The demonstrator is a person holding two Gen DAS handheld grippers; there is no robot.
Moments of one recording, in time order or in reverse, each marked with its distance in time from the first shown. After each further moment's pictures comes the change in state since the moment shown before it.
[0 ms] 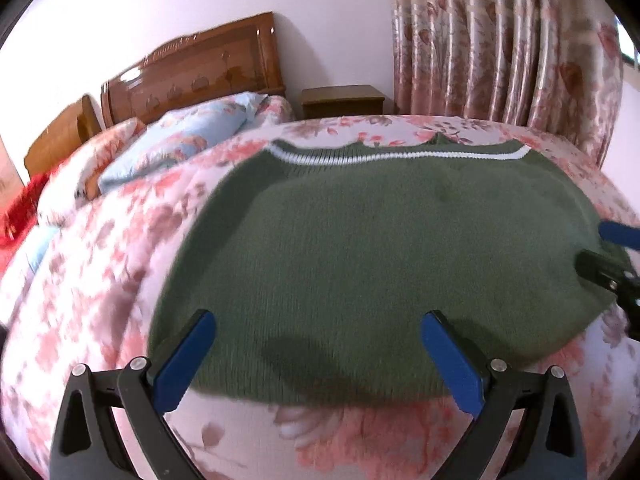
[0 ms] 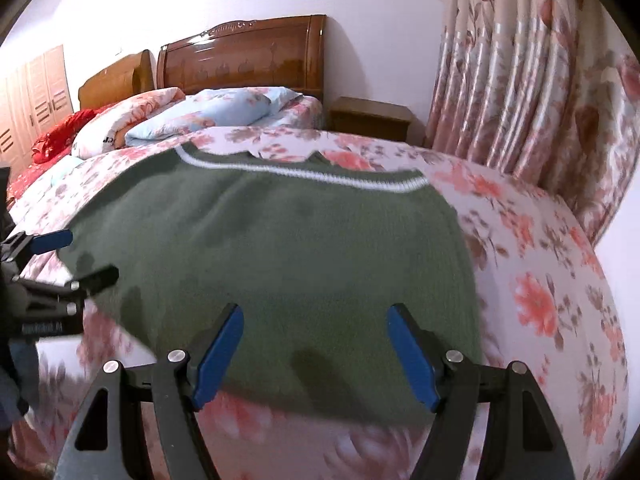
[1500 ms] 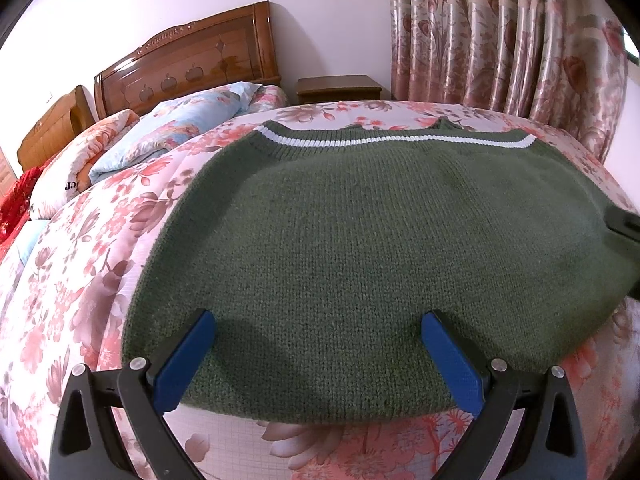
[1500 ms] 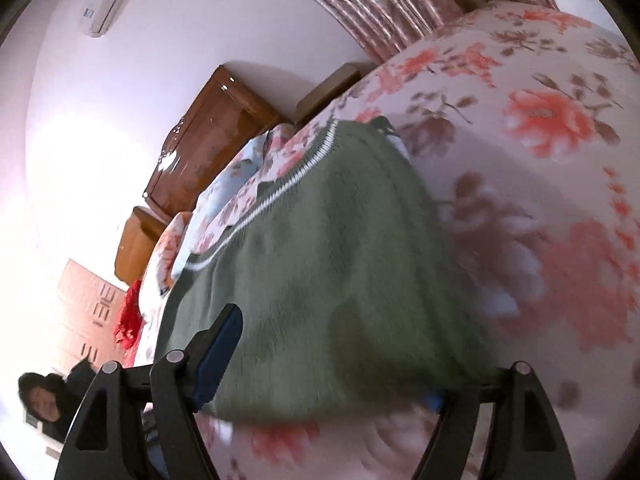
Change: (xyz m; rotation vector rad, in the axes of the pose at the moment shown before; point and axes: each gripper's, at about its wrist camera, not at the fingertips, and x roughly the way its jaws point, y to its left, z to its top) left arm 0.022 0.003 -0.005 -0.020 0.041 -0.037; right arm 0.027 -0.091 -0.040 0.735 -0.055 0.355
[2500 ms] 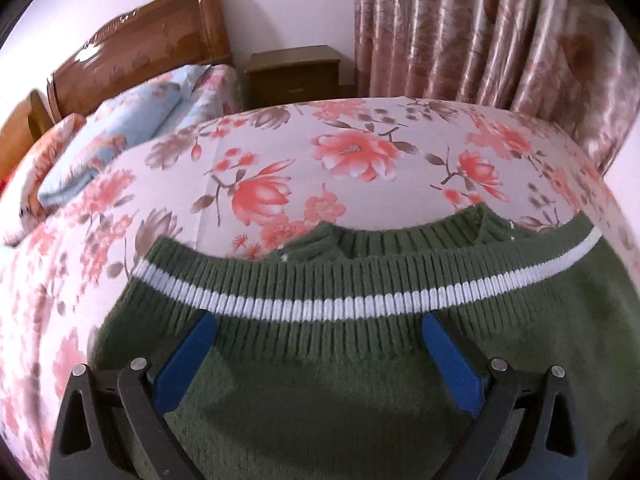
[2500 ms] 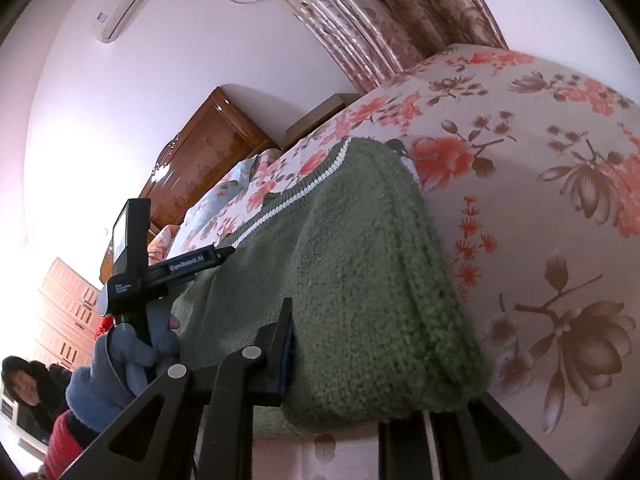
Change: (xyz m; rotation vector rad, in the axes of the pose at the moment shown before) left arm 0.068 -0.119 0.109 0.031 0.146 -0.090; right arm -0.088 -0.056 -0.017 -0.037 -0.086 -0.045
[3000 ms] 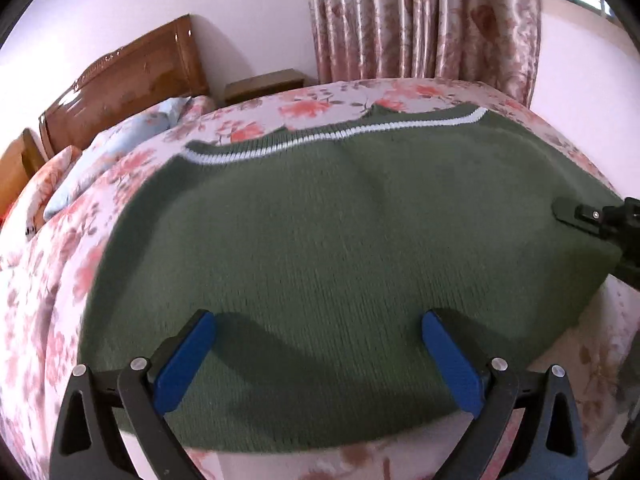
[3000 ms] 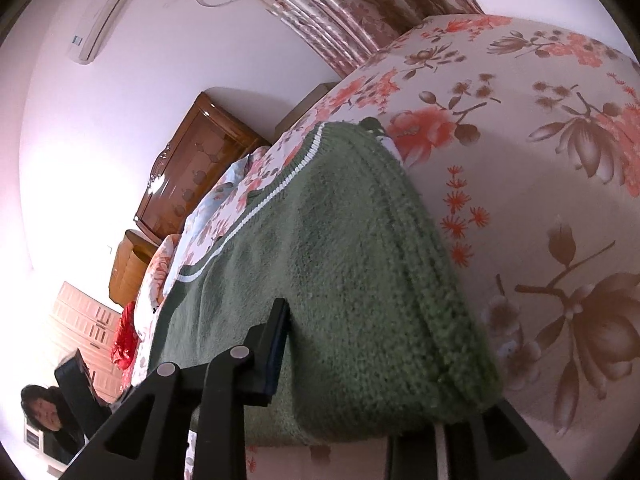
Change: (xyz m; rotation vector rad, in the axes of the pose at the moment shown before) left arm -0.083 -0.022 -0.139 0.149 -0.107 -0.026; right arm 0.009 -0.018 -0.002 0.102 0.026 0.017
